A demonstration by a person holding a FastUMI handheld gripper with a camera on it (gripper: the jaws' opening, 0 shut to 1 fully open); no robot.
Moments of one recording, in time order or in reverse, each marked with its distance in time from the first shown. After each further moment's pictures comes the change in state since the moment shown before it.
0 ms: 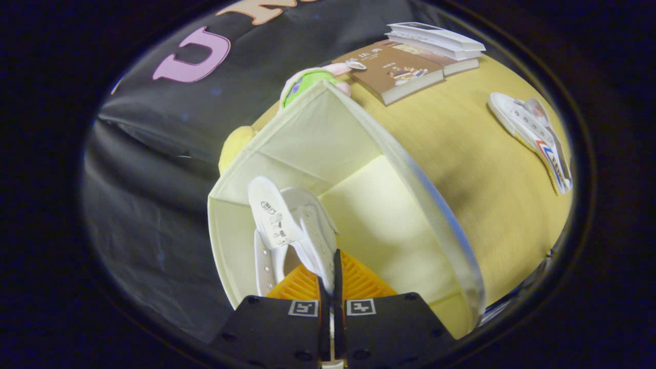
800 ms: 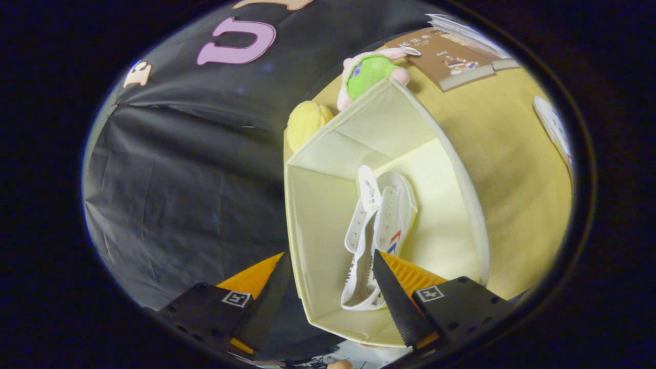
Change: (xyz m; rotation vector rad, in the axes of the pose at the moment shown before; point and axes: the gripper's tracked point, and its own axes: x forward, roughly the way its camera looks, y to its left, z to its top) arm -0.085 0.039 -0.029 -0.155 0.240 0.380
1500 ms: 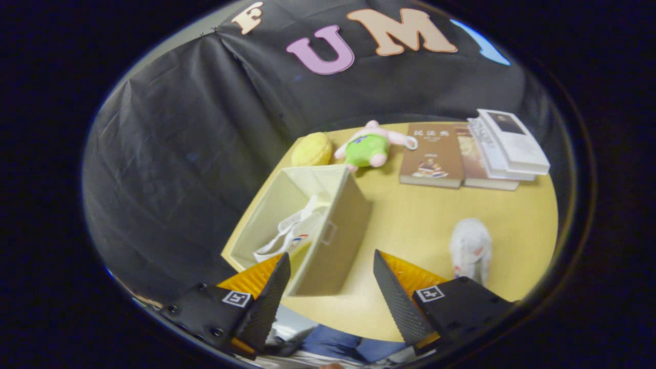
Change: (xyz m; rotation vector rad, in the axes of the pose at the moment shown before) arm -0.182 -0.135 0.072 -0.610 -0.226 -0.220
